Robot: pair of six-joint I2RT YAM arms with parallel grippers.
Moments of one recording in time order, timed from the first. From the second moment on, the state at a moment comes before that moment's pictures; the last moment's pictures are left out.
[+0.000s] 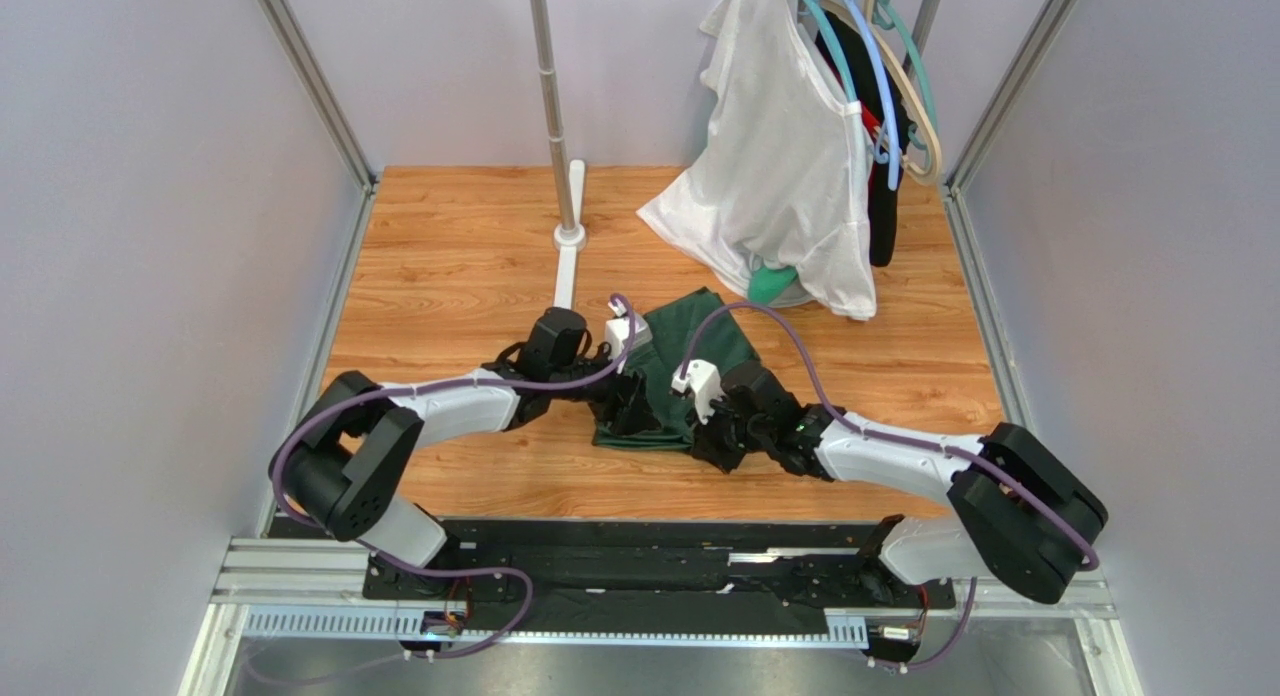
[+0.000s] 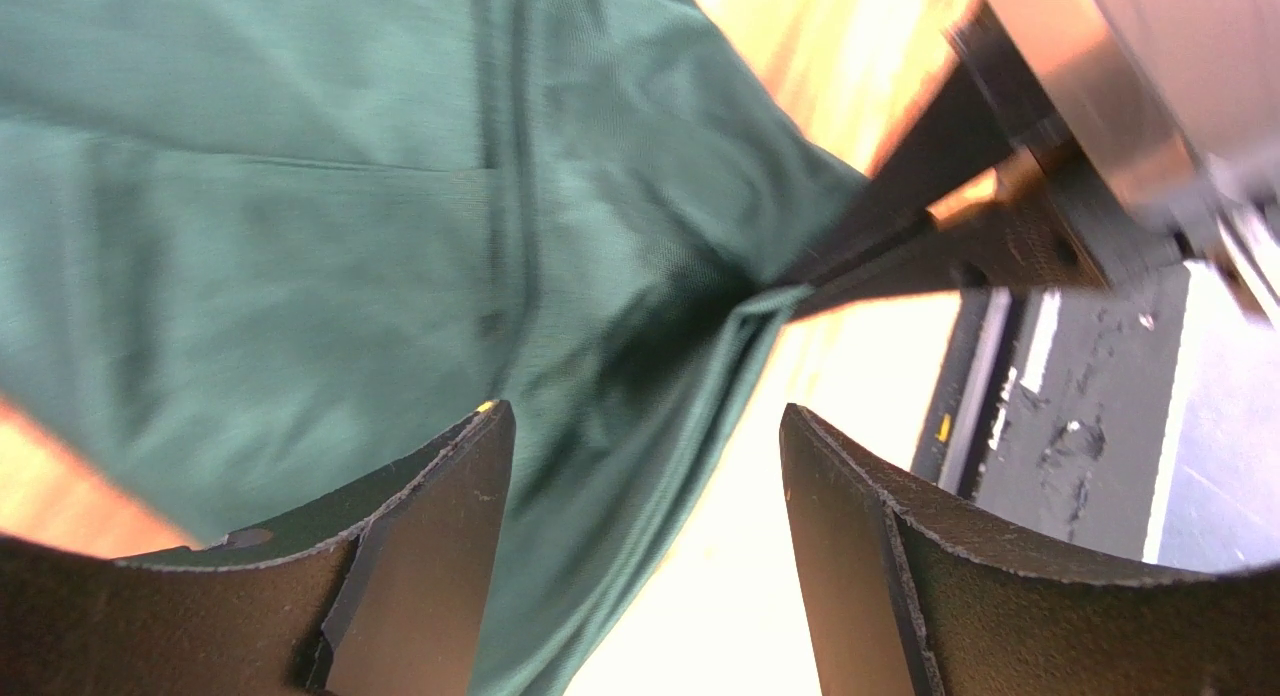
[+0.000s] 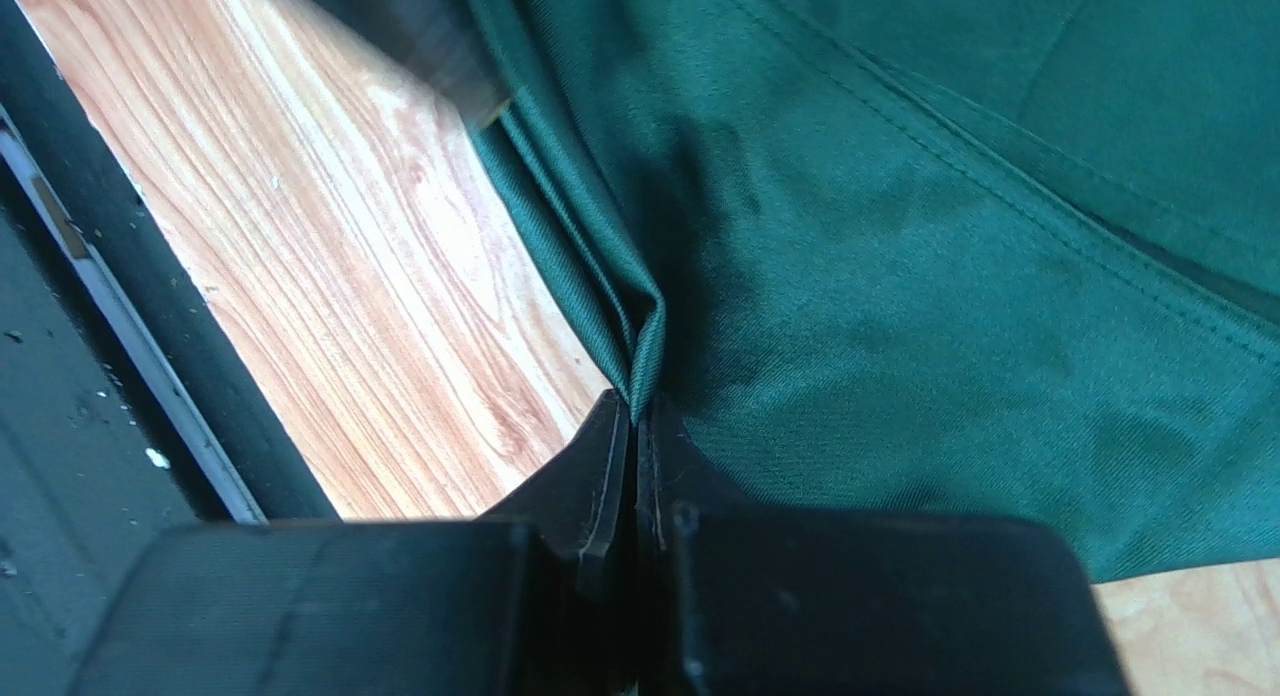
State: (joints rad) left arm -0.61 1.52 0.66 0.22 0.65 -0.08; right arm 0.83 1.32 0.52 0.00 -0.23 -0.02
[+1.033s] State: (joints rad) left arm -0.72 1.63 0.70 0.17 0.60 0.01; right arm 0.50 1.55 0.64 -0.05 -0.64 0.09
